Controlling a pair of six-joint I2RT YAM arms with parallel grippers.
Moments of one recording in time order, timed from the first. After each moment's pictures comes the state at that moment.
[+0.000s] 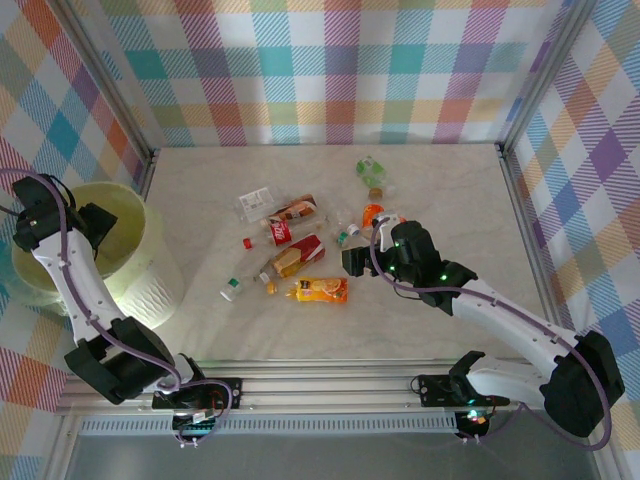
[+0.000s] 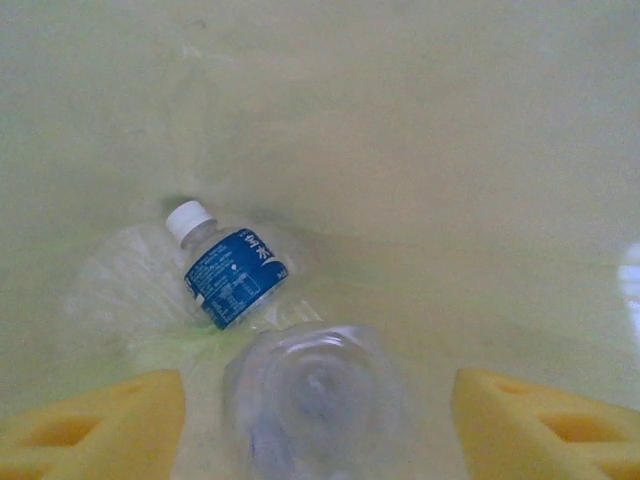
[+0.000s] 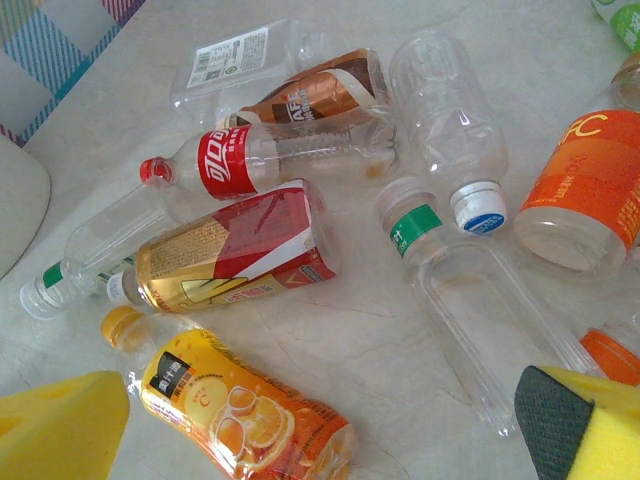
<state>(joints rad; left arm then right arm) 0.66 1.33 1.45 -1.05 0.06 -0.45 0.69 1.10 0.74 -0.20 -0.03 0.36</state>
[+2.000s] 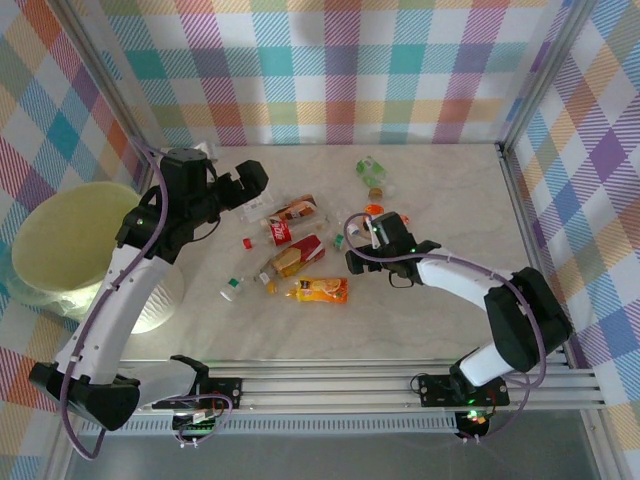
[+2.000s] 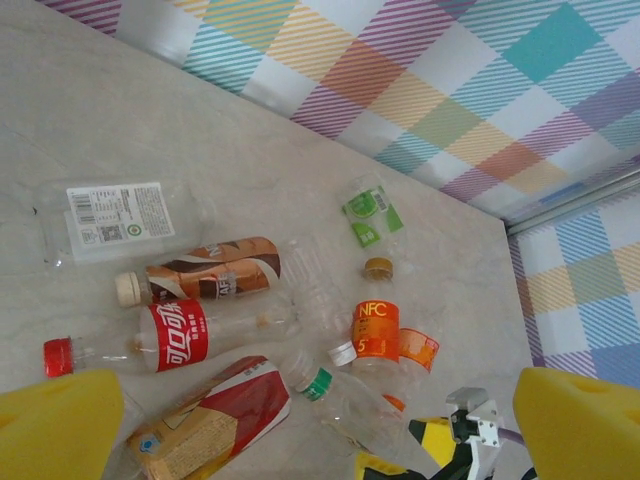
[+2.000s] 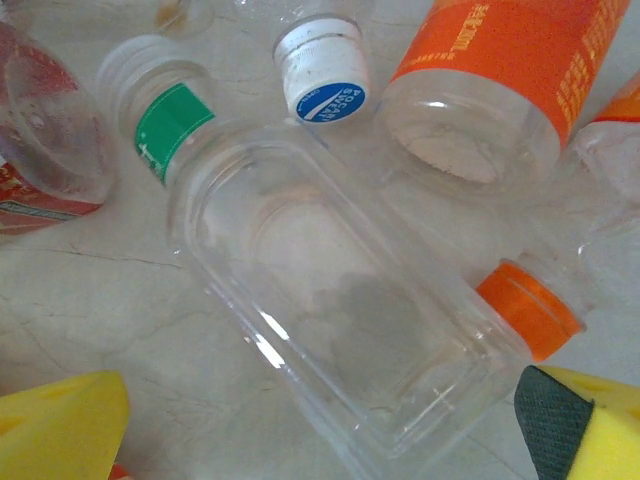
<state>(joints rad) -0.37 1.19 1.45 -0.76 -0.01 -0.69 0.58 1.51 0.84 -0.24 0.05 0.23</state>
